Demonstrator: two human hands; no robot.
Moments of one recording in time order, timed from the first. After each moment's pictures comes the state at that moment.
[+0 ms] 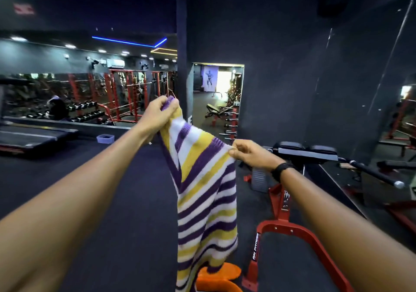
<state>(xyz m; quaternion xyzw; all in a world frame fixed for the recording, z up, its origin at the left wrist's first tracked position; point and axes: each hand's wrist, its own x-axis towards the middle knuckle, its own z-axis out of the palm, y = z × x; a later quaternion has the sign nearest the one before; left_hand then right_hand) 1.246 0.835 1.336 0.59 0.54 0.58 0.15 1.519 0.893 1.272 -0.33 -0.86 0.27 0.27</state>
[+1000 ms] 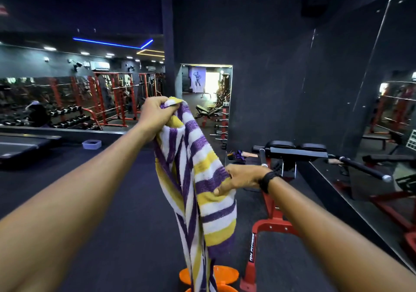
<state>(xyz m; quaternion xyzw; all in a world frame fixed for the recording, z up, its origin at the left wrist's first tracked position) 1.246 0.876 1.339 0.57 0.54 0.60 0.14 1.499 0.893 1.244 -0.33 -0.84 0.43 0.06</state>
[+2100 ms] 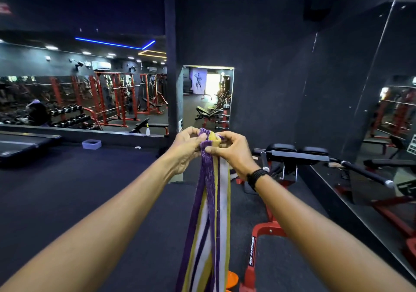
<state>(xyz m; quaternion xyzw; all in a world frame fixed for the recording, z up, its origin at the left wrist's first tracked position) 1.312 0.861 1.286 0.50 0.41 0.61 0.46 1.457 0.901 1.266 -0.32 -0.69 0.37 0.53</state>
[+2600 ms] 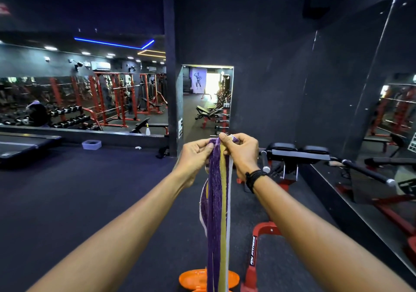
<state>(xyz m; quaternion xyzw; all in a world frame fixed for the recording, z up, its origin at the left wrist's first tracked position) 1.335 0.865 1.258 0.52 0.39 0.62 0.43 1.456 0.914 1.259 -0.44 -0.54 0.32 0.64</state>
